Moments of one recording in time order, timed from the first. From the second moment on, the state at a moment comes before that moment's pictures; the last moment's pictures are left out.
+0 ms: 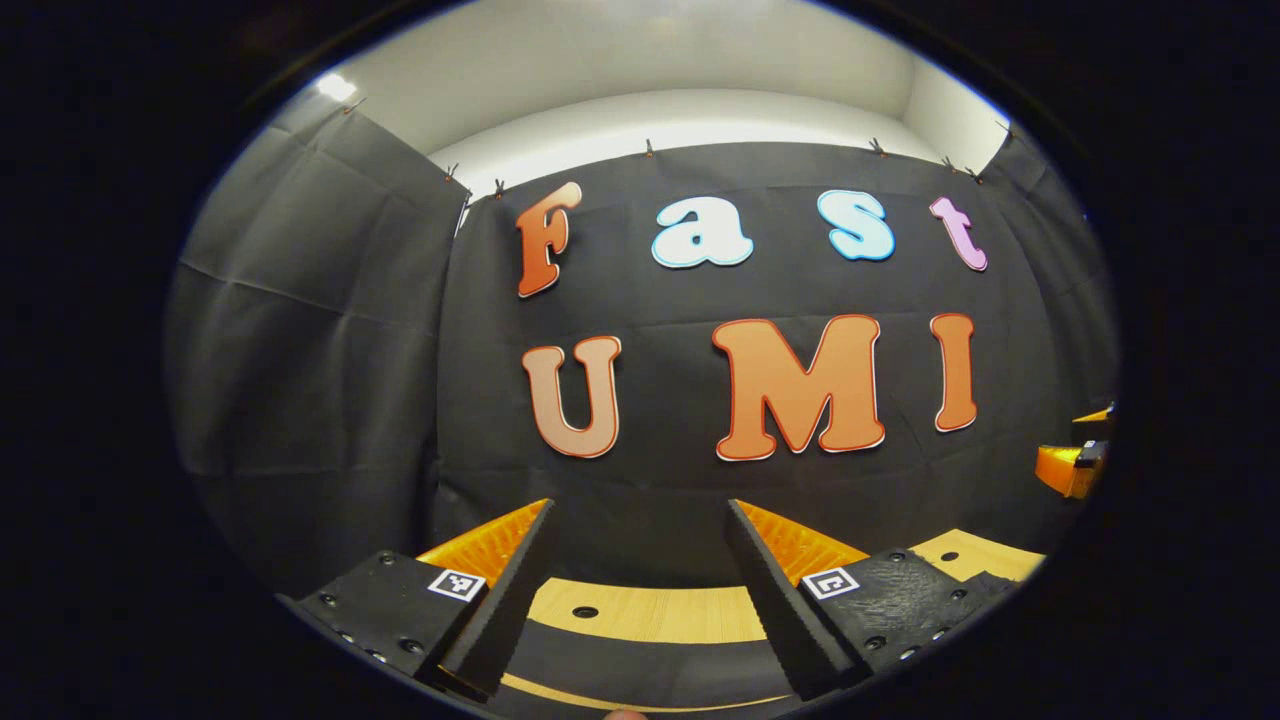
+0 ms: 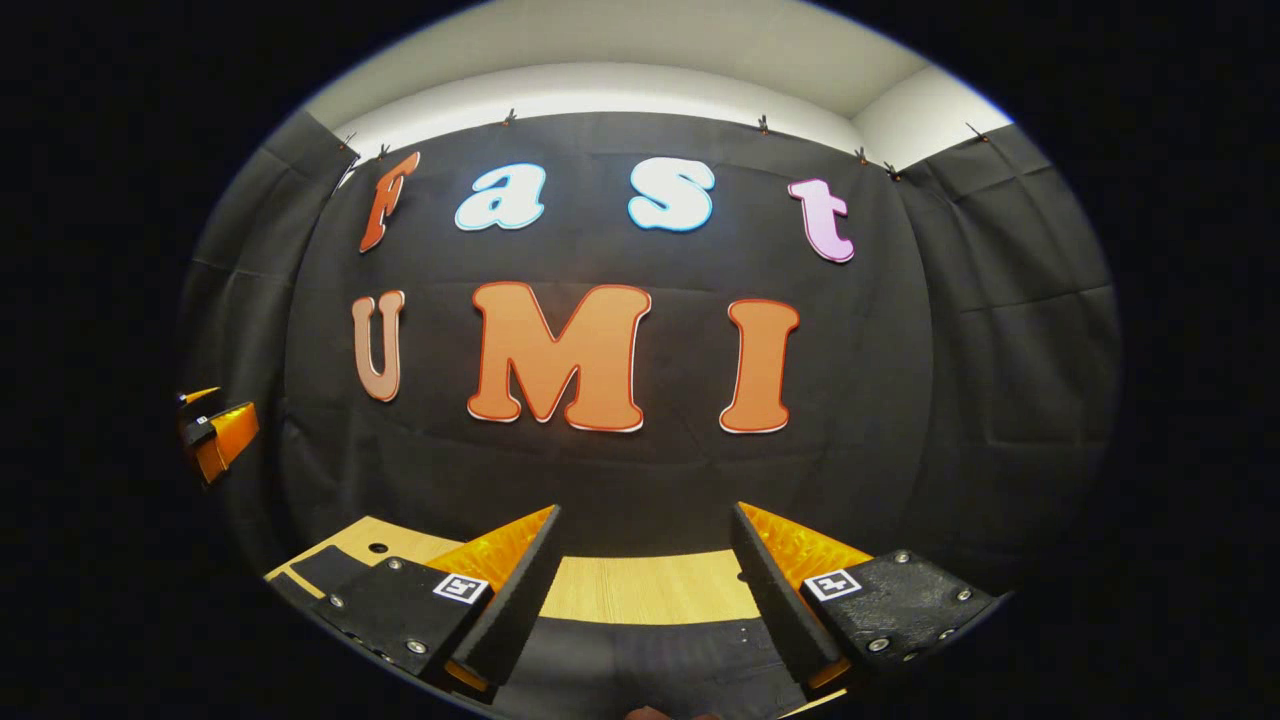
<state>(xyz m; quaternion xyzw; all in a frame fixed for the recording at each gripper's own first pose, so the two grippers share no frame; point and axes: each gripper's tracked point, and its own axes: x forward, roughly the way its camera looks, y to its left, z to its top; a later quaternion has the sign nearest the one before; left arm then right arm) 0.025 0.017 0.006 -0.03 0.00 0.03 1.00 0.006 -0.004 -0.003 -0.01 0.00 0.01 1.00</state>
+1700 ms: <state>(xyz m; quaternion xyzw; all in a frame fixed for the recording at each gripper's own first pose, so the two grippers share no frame) -0.115 0.169 -0.366 -0.26 0.59 0.27 0.71 -0.059 -0.233 -0.412 0.35 0.51 -0.27 0.74</state>
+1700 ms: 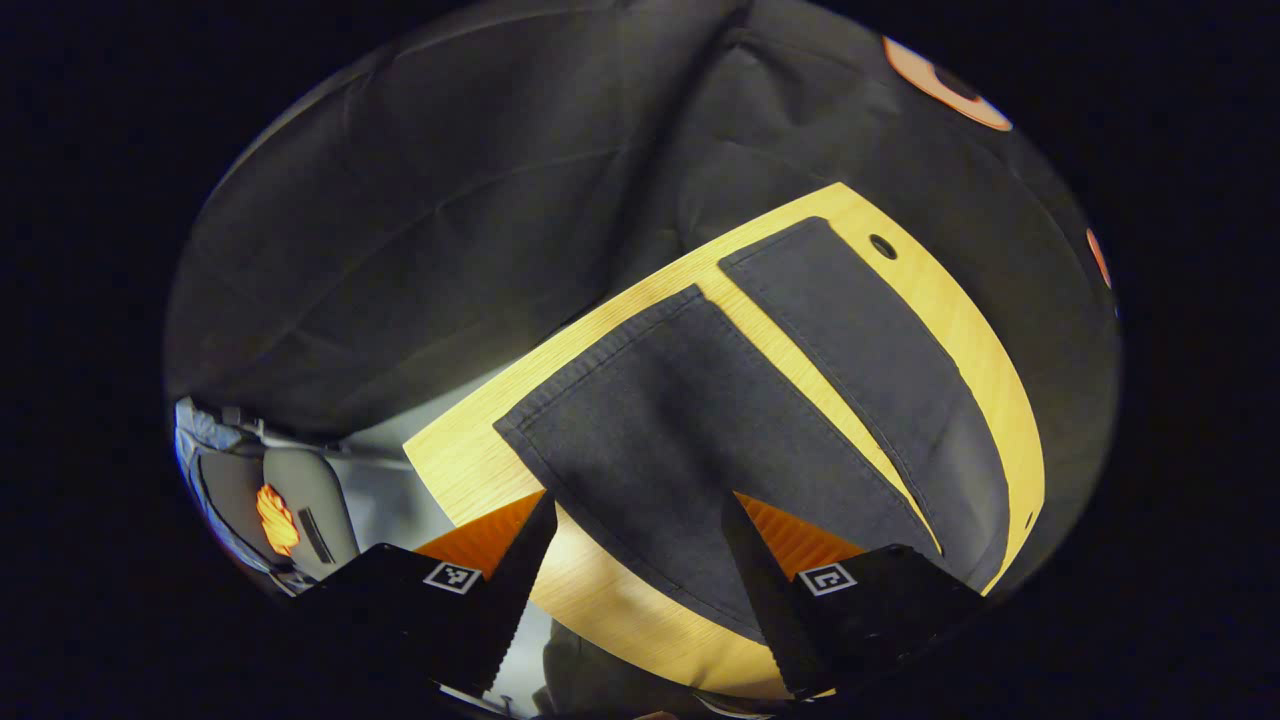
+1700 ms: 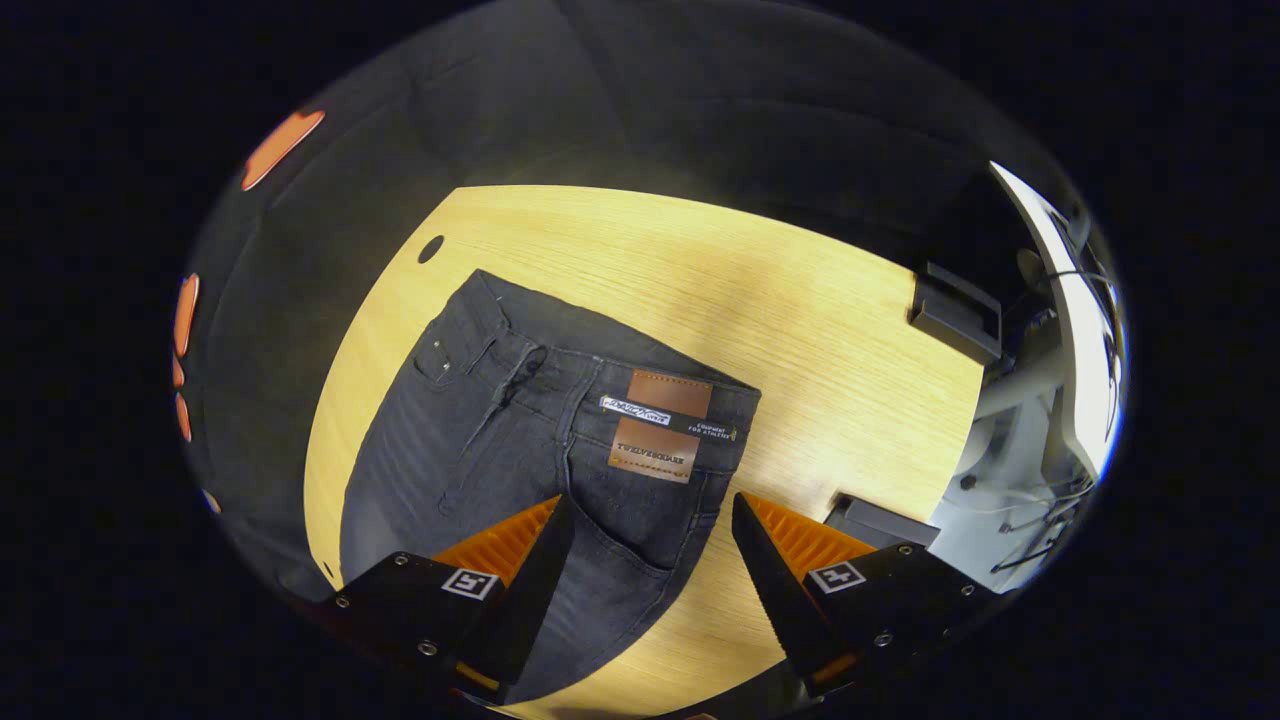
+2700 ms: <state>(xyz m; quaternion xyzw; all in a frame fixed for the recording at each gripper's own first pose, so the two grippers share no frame) -0.131 0.222 -0.425 -0.30 0.67 0.32 0.60 -0.065 -0.238 -0.438 0.29 0.57 -0.32 0.70</state>
